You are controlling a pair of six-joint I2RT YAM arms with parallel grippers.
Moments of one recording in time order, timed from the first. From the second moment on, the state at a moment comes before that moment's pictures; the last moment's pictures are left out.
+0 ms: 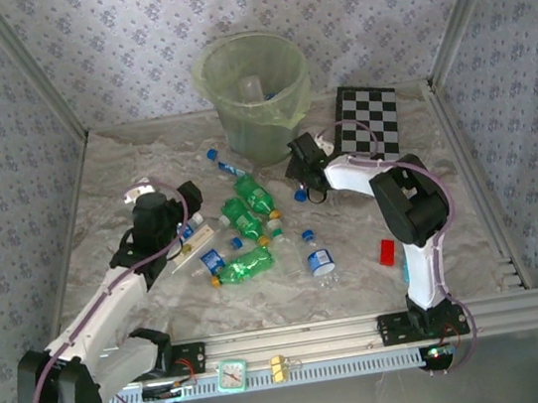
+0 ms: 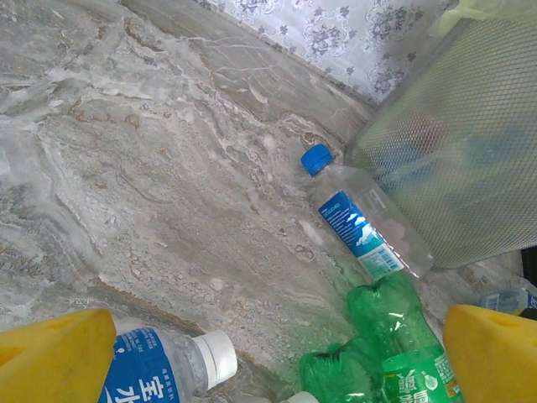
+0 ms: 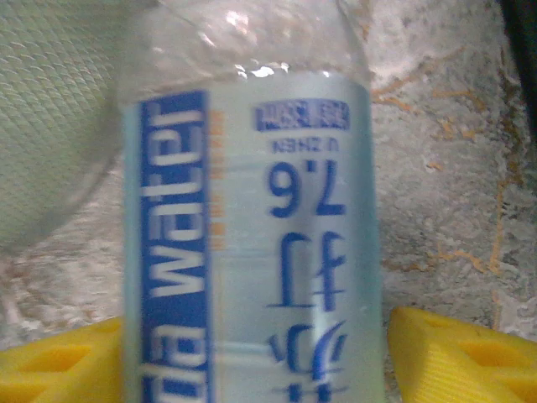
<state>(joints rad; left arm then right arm) -0.38 1.01 0.62 -0.08 -0.26 -0.71 0.49 2.00 1.30 -0.28 0.22 0.89</state>
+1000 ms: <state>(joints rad) -0.38 0.94 0.69 -0.23 -0.20 -0.73 0.47 1.38 1.04 -0.35 0.21 0.66</state>
